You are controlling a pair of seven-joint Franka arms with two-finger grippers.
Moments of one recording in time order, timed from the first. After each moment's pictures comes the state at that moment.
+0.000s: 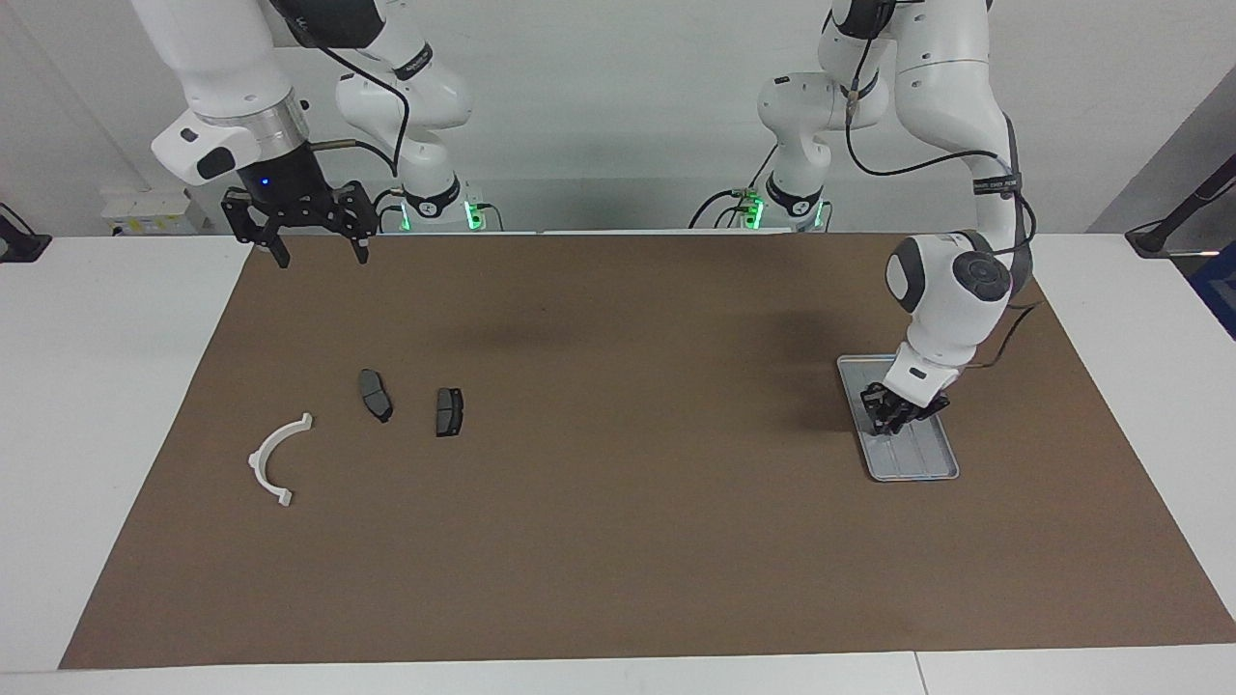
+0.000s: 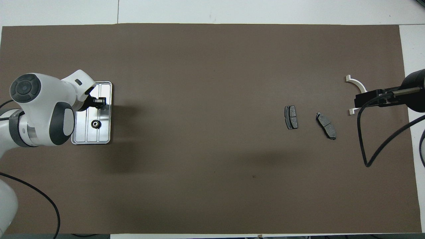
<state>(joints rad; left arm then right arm) -0.03 0.29 -0.02 -2.05 0.03 2.44 0.00 0.00 -0.07 0.05 -1.65 -0.01 1.63 0.00</state>
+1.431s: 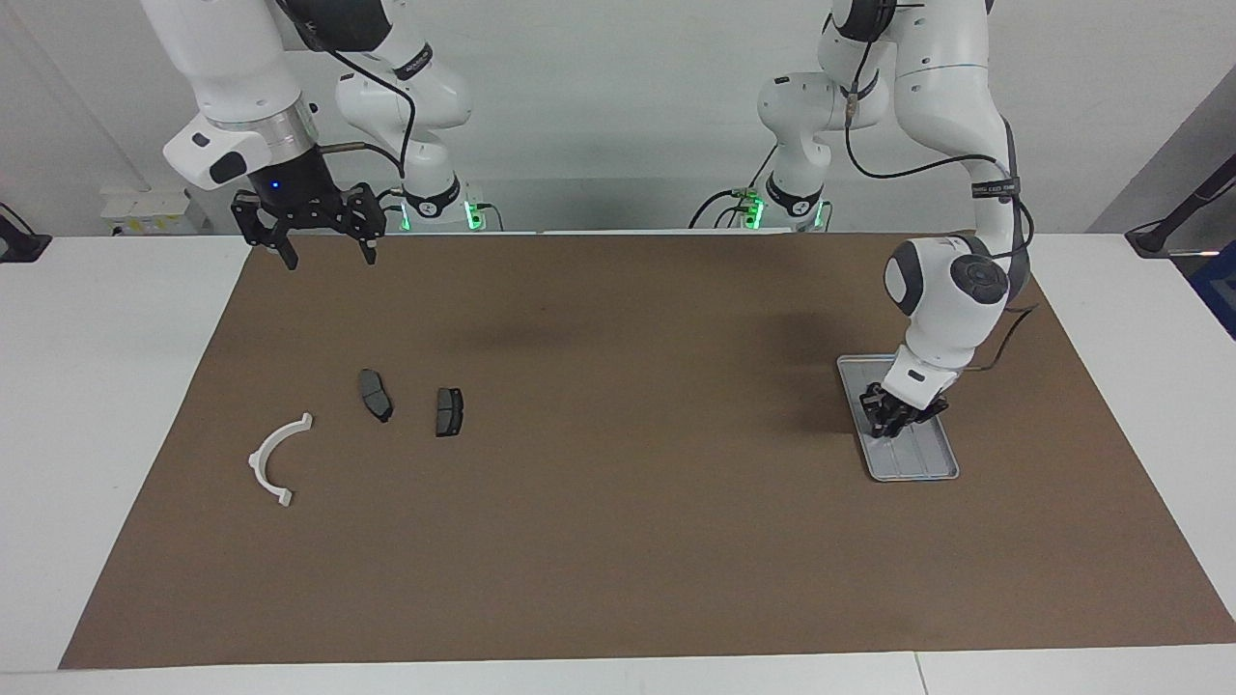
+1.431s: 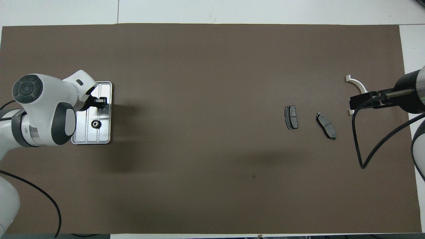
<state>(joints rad) -0.03 0.30 -0.02 -2.05 0.03 2.46 0.00 0.01 -0.07 0.06 -1.66 -0.01 1.63 0.00</state>
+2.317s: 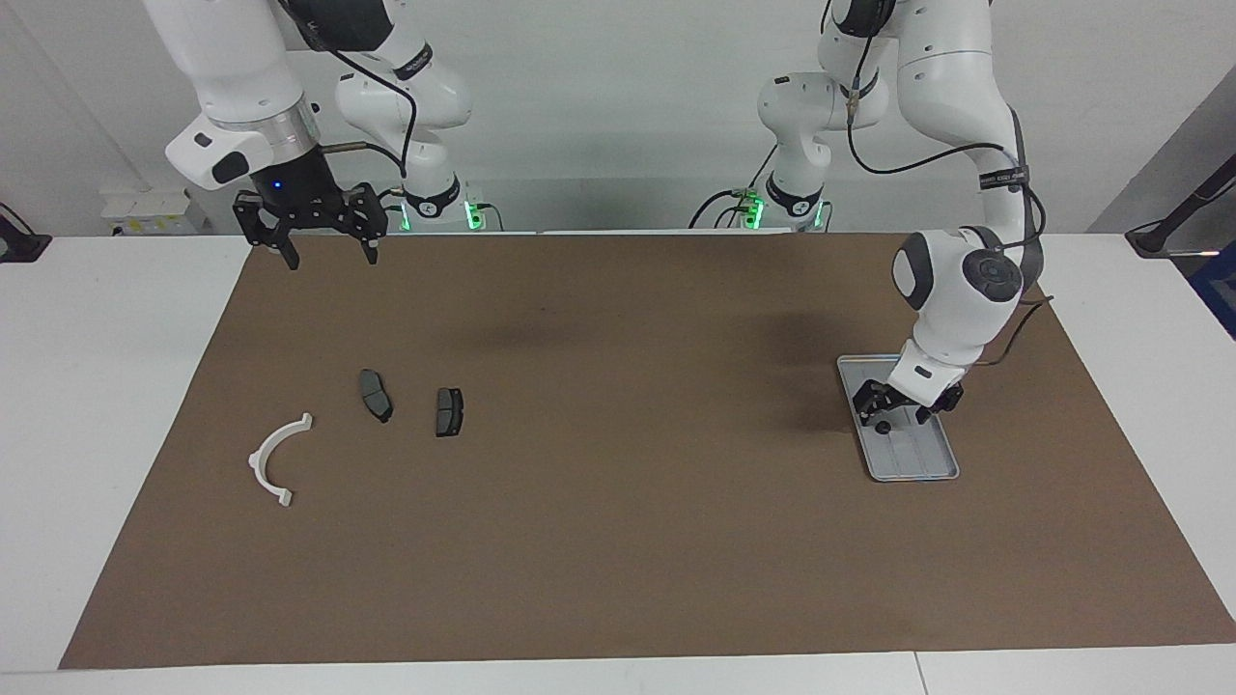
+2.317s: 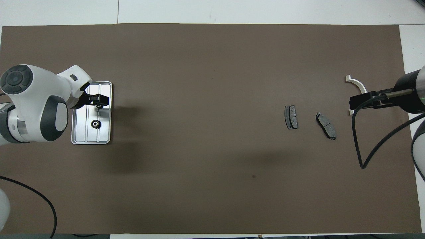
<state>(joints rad) -0.03 0.26 -0.02 -1.99 0.03 2.30 0.00 0.01 -0.07 0.06 -1.66 -0.01 1.63 0.00</state>
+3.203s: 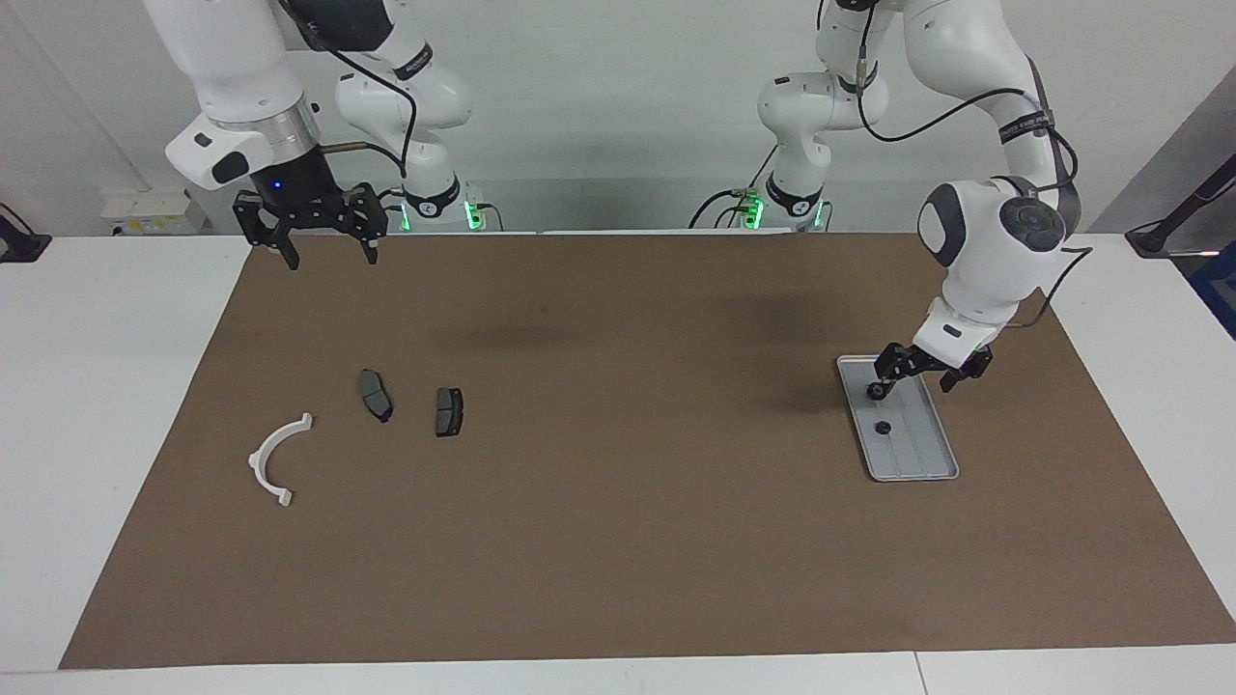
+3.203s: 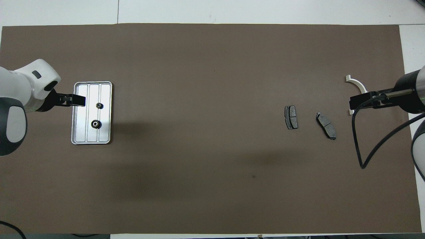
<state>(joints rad) -0.02 0.03 -0.01 -1.97 0.03 2.10 0.05 0.01 -0.07 0.06 -1.66 -0.01 1.63 0.00</state>
